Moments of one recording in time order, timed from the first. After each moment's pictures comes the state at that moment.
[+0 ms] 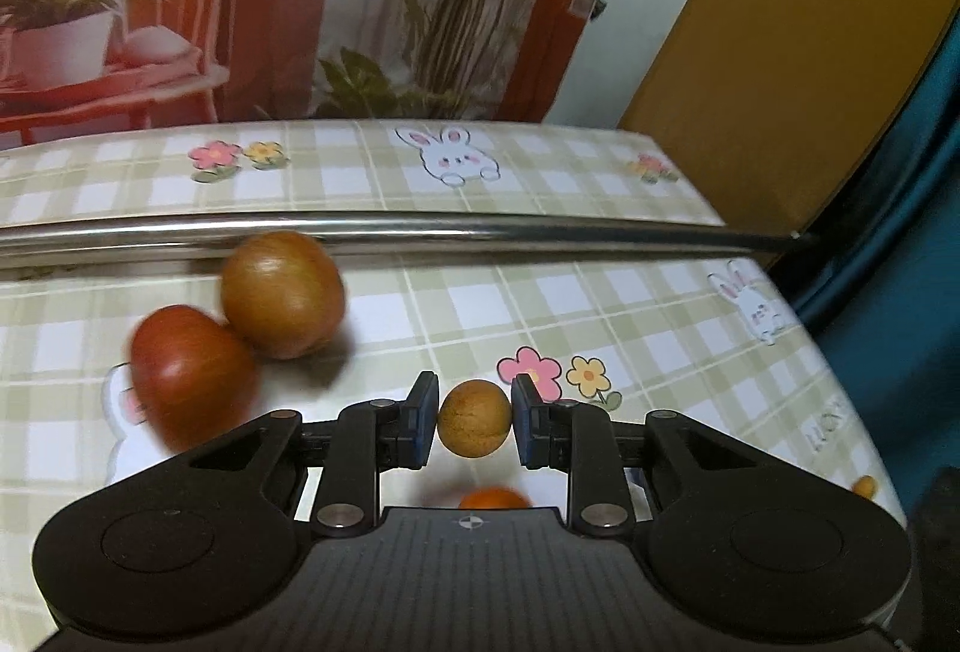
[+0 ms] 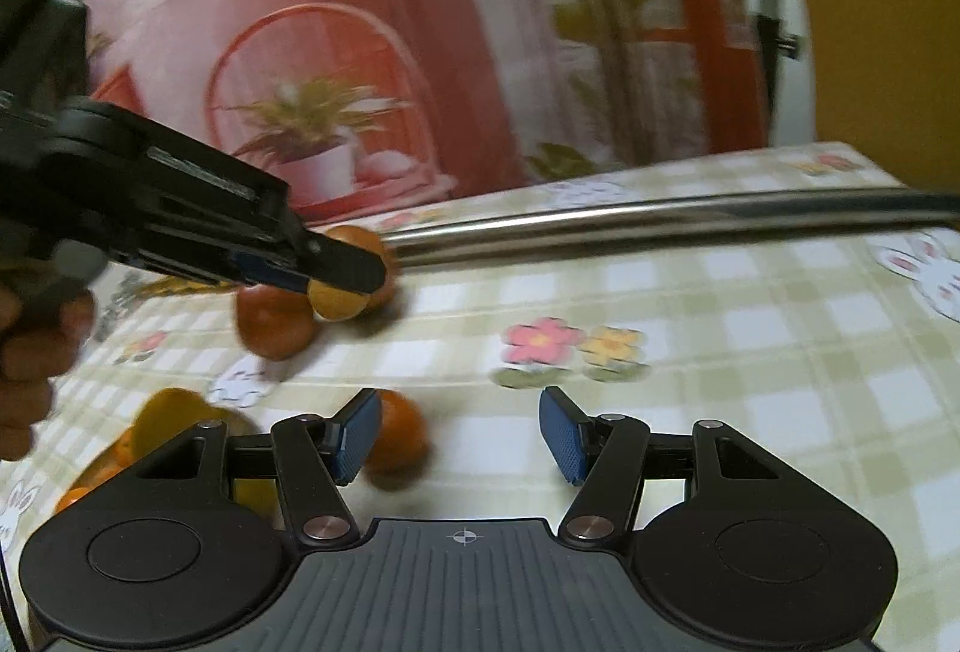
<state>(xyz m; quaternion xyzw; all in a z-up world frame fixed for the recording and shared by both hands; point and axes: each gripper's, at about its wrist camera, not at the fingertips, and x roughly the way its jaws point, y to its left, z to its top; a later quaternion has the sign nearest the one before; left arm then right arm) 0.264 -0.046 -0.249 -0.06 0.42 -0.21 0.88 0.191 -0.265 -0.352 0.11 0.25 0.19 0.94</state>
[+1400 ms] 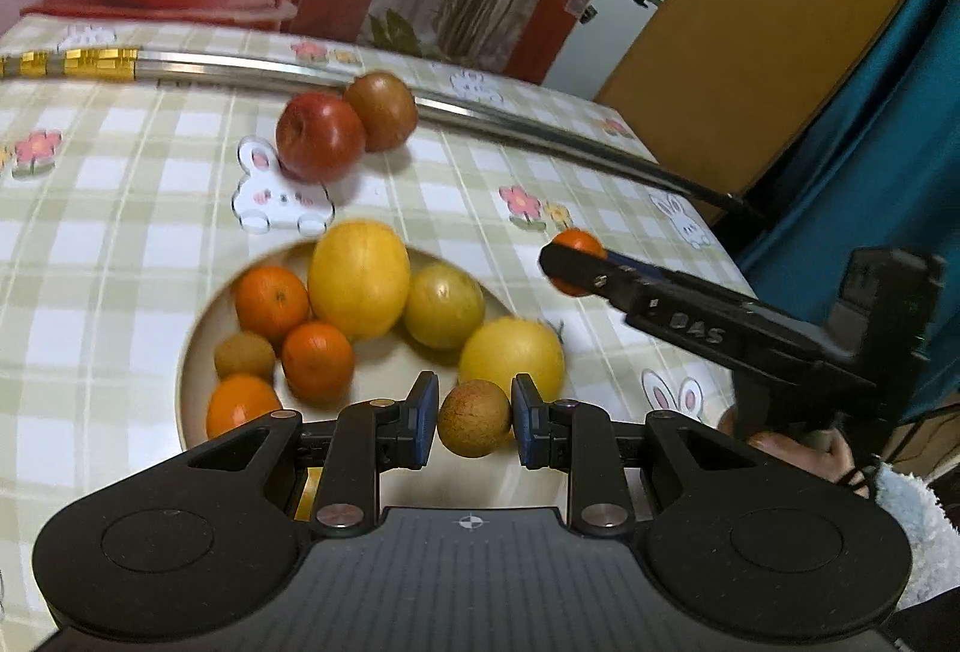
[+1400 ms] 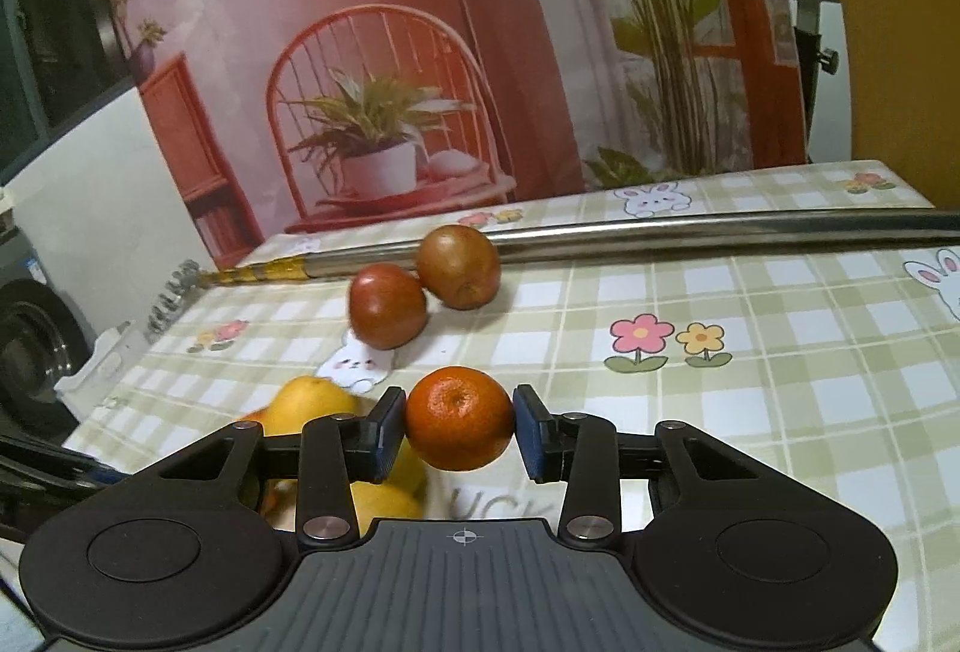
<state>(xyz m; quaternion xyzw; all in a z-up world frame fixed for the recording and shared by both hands) 0.104 0.038 -0.261 -0.13 0.43 -0.23 0.87 0.138 -0.233 -0.313 0.10 0.25 0.21 0.94</state>
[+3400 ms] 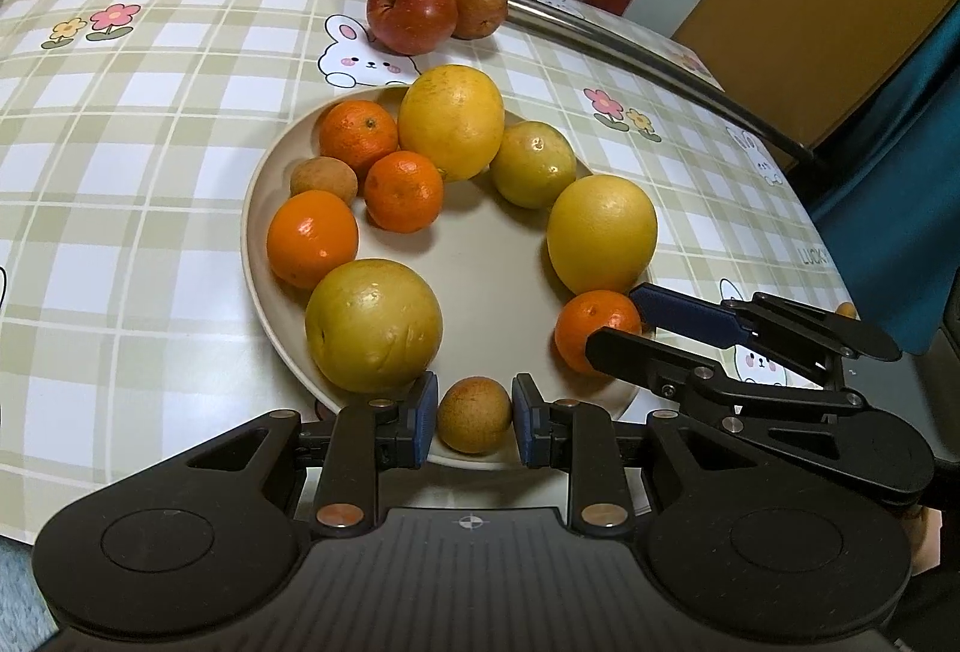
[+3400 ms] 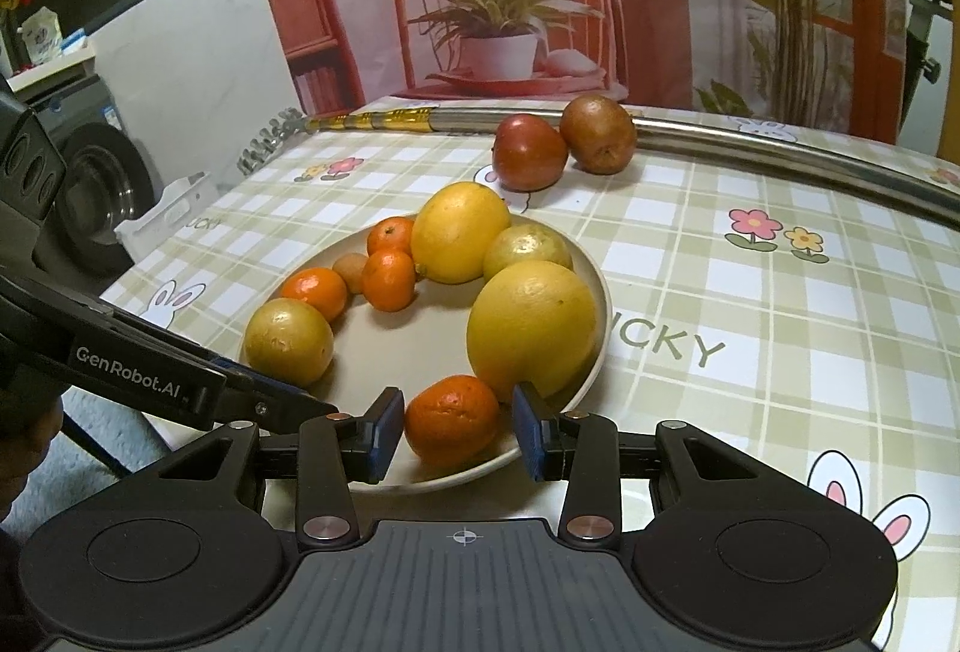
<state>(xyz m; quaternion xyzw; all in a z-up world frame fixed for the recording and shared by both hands) 0.078 0.043 -0.298 -0.12 0.49 -0.16 0.85 0.073 -0.187 -0.335 0.00 0.32 0.29 0.90</state>
